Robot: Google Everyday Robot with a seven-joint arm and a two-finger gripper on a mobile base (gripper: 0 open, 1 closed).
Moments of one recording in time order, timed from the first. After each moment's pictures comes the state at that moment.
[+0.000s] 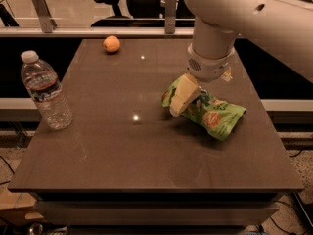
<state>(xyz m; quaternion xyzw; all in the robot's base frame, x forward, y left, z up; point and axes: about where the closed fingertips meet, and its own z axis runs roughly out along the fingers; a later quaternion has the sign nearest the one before) 0.535 -0.127 0.856 -0.31 0.95 -0.03 0.05</state>
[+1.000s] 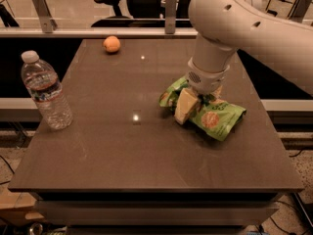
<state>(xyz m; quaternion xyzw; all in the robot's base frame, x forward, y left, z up) 0.535 -0.120 0.809 -0.33 0.94 0.02 0.02</state>
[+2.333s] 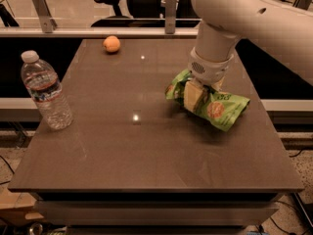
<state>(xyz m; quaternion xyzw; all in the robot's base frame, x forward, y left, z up) 0.541 -0.122 0.835 -0.36 0.93 0.02 0.03</state>
